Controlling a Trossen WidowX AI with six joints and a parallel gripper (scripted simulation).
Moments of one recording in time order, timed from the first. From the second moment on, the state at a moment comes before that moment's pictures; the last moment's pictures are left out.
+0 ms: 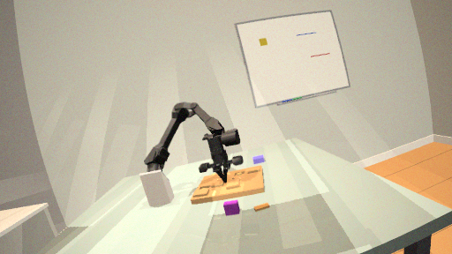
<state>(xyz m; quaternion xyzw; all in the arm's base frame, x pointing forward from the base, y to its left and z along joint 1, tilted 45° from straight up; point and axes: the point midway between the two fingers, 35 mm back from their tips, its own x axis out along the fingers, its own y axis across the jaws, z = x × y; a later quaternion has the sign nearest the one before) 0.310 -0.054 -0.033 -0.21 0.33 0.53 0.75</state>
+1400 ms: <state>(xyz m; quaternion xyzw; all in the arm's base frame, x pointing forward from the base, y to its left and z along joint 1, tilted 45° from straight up) 0.281 -0.043 -0.038 -0.21 0.33 0.54 0.75</state>
